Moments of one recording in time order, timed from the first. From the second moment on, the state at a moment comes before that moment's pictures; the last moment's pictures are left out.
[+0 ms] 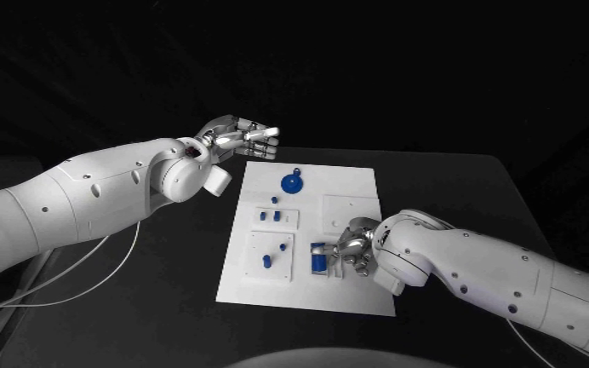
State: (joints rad) left arm 1.24 -0.73 -0.09 1.22 -0.22 -0.04 0.23; left_hand 1.28 -0.07 -0.05 0.07 0.06 0.96 0.15 0.07 0.07 1.09 0.15 0.06 0.06 1.06 0.15 0.06 0.07 0.06 0.97 0.15 0.07 0.07; right arm 0.87 -0.67 0.11 1.52 -0.98 -0.10 -0.70; right_hand 1.10 -0.17 0.01 0.25 0.05 1.19 0.04 0.07 0.25 1.32 -0.04 0.93 1.13 1.46 -0.09 1.00 1.16 0.08 1.47 -0.11 0.61 1.31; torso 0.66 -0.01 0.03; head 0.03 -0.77
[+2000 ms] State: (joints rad) left arm 1.24 -0.73 -0.09 1.20 -0.23 -0.03 0.22; left_hand 1.29 -0.07 -0.05 0.07 0.06 0.96 0.16 0.07 0.07 1.09 0.15 0.06 0.06 1.07 0.15 0.06 0.07 0.06 0.97 0.14 0.07 0.07; right arm 0.88 -0.74 0.03 1.62 -1.90 -0.23 -0.01; right_hand 1.38 -0.19 0.34 -0.22 0.21 0.95 -0.06 0.06 0.06 1.33 -0.08 1.03 1.17 1.46 -0.12 1.01 1.19 0.05 1.47 -0.14 0.63 1.31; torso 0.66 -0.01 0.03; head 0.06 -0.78
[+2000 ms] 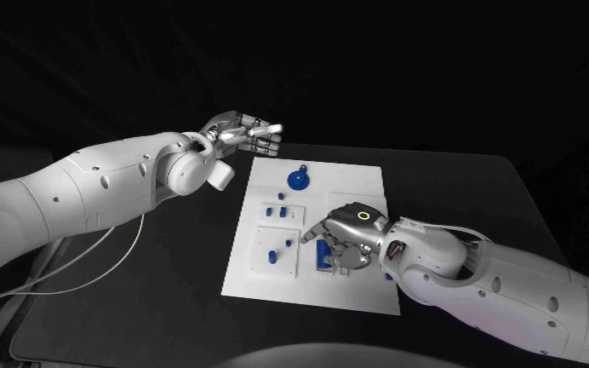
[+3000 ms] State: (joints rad) left arm 1.24 -0.72 -0.10 1.19 -0.23 -0.02 0.22; left_hand 1.29 -0.07 -0.05 0.07 0.06 0.96 0.16 0.07 0.07 1.09 0.15 0.06 0.06 1.07 0.15 0.06 0.07 0.06 0.97 0.14 0.07 0.07; right arm 0.90 -0.69 0.00 1.59 -2.12 -0.11 -0.14; right_hand 1.35 -0.19 0.50 -0.28 0.12 1.04 -0.04 0.06 0.08 1.32 -0.07 1.08 1.04 1.46 -0.11 1.03 1.19 0.05 1.46 -0.14 0.67 1.31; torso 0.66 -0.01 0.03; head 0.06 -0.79
